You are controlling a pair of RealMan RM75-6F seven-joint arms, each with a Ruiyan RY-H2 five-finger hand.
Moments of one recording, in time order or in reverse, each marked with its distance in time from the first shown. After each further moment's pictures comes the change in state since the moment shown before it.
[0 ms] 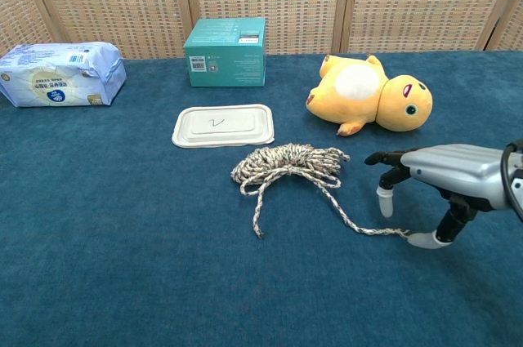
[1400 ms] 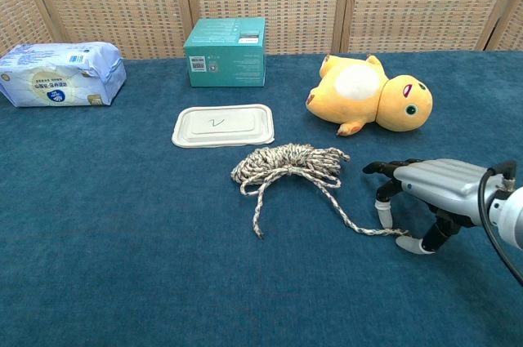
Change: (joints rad) left arm -0.008 -0.009 0.003 0.000 -0.014 -0.007 0.019; right arm 0.003 -0.119 -0.040 0.141 -0.002 0.063 0.015
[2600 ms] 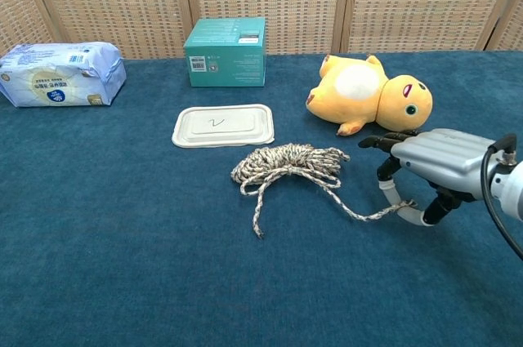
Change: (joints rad) left arm -0.144 -0.133 -0.047 0.087 0.034 -0.133 0.134; right arm 0.027 0.040 0.006 0.015 -0.100 0.030 -0.039
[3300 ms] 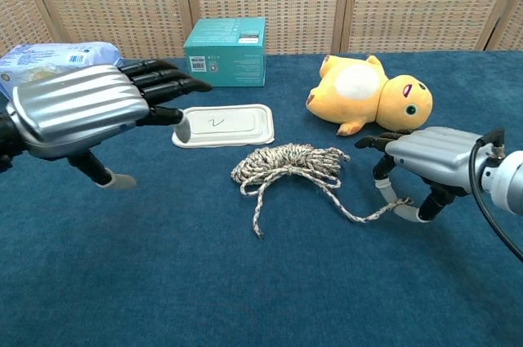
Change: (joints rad) left arm -0.396 -0.265 -0.007 0.415 0.378 -0.219 -0.110; right arm 0.034 0.007 0.020 -0.007 0.060 -0.048 -0.035
